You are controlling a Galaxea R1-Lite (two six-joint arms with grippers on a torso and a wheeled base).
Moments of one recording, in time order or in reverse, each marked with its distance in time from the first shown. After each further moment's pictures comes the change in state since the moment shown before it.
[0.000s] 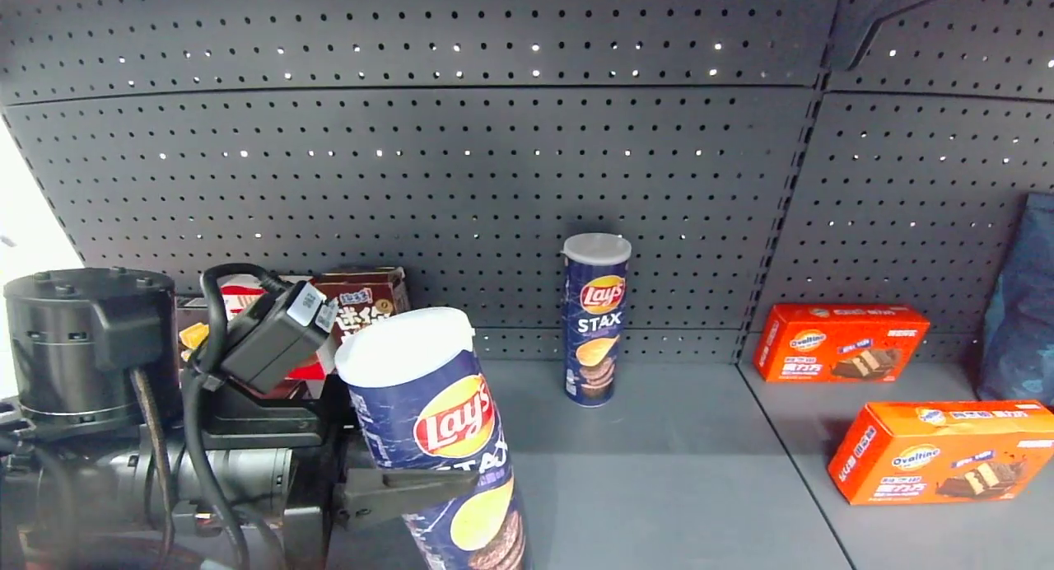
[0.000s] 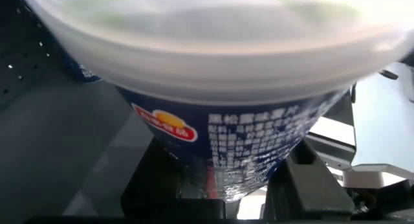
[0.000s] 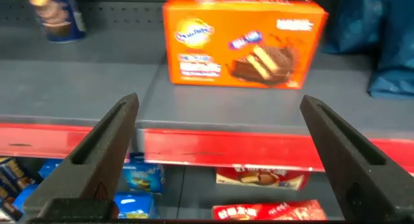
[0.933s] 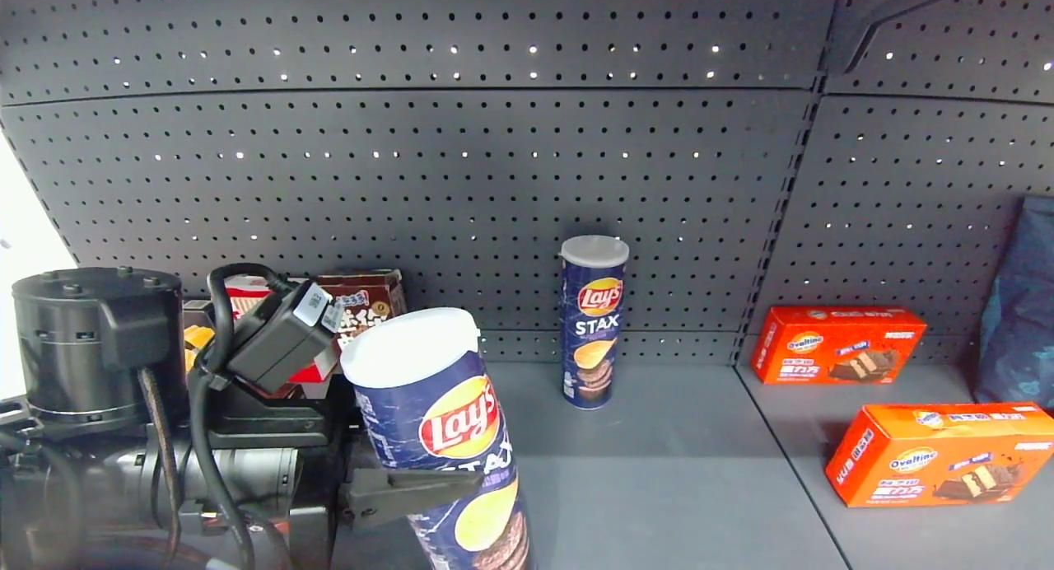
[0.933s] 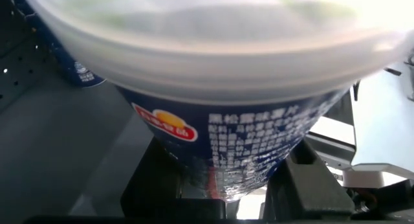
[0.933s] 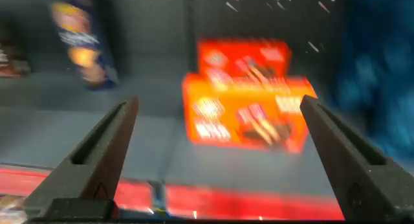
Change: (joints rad) left arm -0.006 0.018 -0.007 -0.005 0.000 0.000; right arm 0.011 0.330 -0.376 0.007 0.096 0.020
